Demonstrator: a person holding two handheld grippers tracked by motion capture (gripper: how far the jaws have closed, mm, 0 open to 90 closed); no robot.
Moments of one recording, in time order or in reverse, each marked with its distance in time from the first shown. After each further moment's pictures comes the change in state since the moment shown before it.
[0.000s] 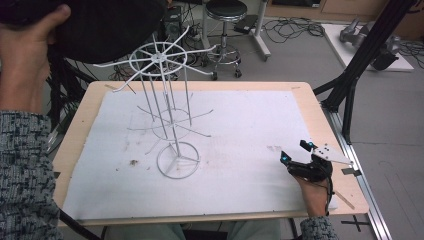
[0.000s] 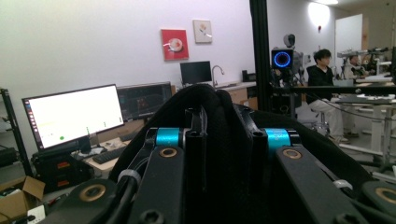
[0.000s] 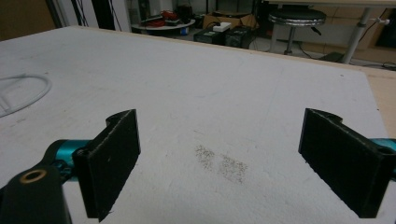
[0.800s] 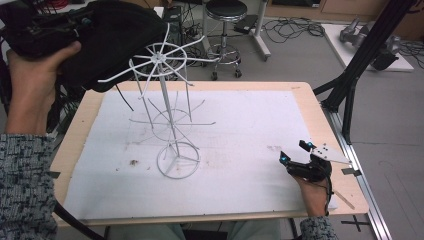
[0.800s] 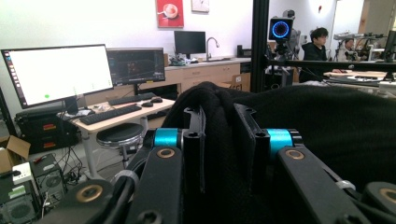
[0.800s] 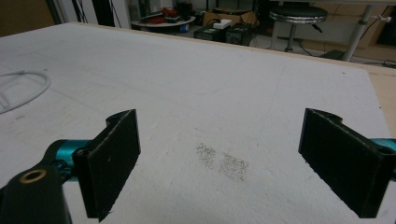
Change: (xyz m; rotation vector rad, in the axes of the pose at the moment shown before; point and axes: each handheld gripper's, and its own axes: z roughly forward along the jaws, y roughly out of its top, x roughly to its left) left arm 0.001 -0.052 -0.017 0.098 -0.012 -0.081; right arm 0.001 0.000 0.002 0.017 0.001 -0.009
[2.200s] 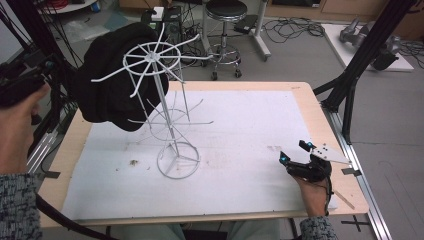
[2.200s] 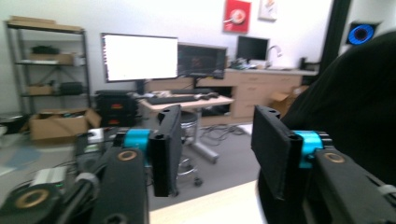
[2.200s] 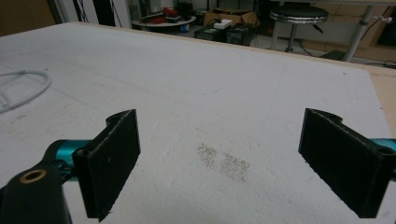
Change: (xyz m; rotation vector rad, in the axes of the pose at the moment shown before) left arm 0.027 -0.083 -0.091 -0.017 0.308 -0.050; right arm 0.001 0.000 0.000 0.000 0.001 0.000
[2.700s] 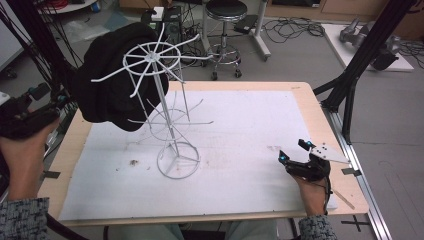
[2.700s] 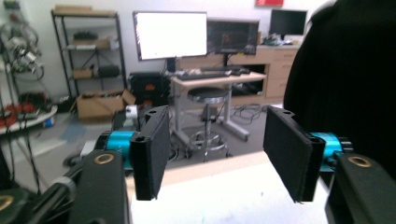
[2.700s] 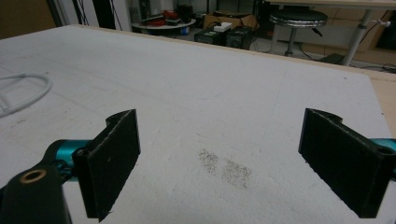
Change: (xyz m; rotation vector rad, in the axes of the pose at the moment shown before) left arm -0.014 -0.062 -0.025 0.085 0.123 0.044; right arm 0.002 0.003 0.002 -0.009 -0.002 -0.001
